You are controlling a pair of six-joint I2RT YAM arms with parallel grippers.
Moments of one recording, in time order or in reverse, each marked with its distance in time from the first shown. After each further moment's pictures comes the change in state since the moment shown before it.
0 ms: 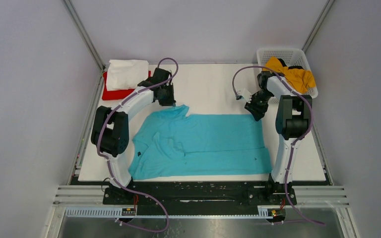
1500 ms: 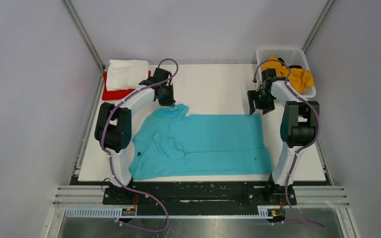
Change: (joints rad) left arm 0.023 0.074 0.043 -0.003 0.014 0.018; right arm -0.010 -0.125 -0.121 0.277 0.173 1.112
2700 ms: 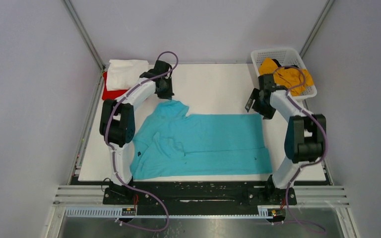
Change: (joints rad) left arm 0.016 0.101 0.211 -0.118 -0.106 0.032; right arm 0.073 -0.338 -0.348 0.189 0.188 0.590
